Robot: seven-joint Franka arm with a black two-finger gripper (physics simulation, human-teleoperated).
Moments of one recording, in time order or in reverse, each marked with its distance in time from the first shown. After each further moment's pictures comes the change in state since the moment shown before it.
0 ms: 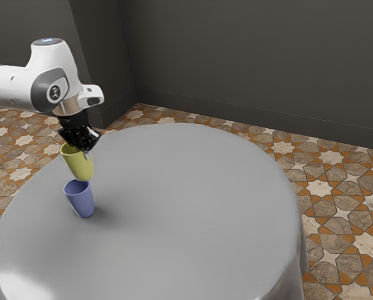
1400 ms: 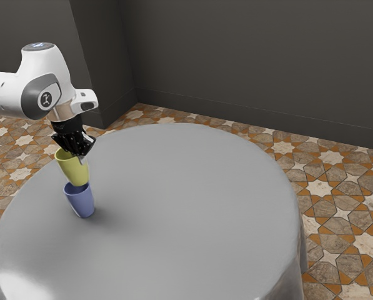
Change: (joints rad) arm -0.006 -0.075 0.002 -0.090 0.007 0.034 -0.012
